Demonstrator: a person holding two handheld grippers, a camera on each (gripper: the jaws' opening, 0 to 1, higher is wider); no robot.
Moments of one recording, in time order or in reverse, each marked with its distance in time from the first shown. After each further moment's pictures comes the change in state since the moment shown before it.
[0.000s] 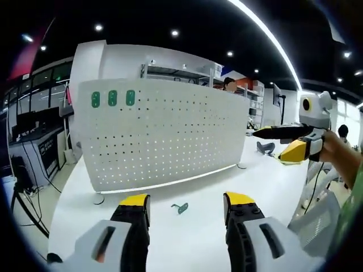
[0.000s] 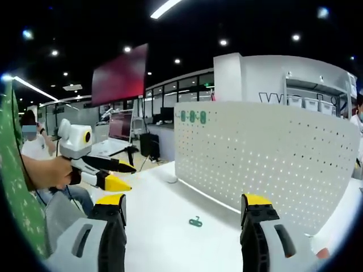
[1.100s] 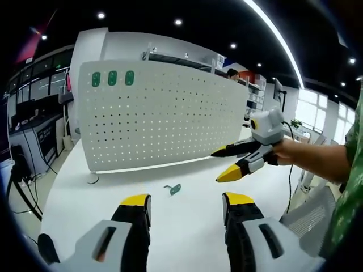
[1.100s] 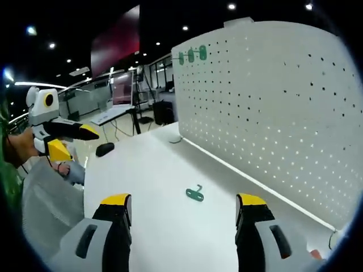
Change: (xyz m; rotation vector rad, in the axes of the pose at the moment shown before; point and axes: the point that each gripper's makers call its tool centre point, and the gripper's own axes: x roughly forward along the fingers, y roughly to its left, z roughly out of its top) left arm -0.008 -0.014 -0.035 -0.048 0.086 -0.010; right arm 0.091 -0.034 -0.117 0.044 0.264 0.160
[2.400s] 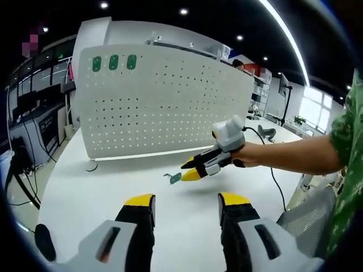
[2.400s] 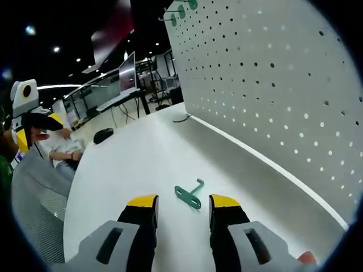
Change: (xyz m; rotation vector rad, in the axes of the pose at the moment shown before) left arm 0.009 0.000 -0.018 -0.034 0.084 0.023; right arm 0.096 -0.020 -0.042 0.024 0.085 0.185
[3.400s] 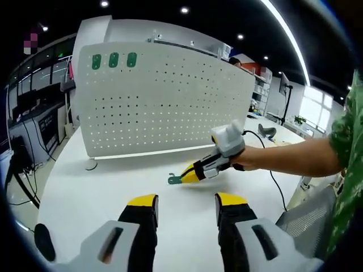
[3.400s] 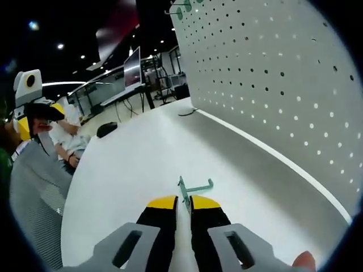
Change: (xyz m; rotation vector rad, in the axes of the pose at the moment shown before) left arm 0.002 0.001 -0.001 -0.002 0.010 -0.001; right arm 0.006 0.010 -0.012 -0.019 0.010 0.030
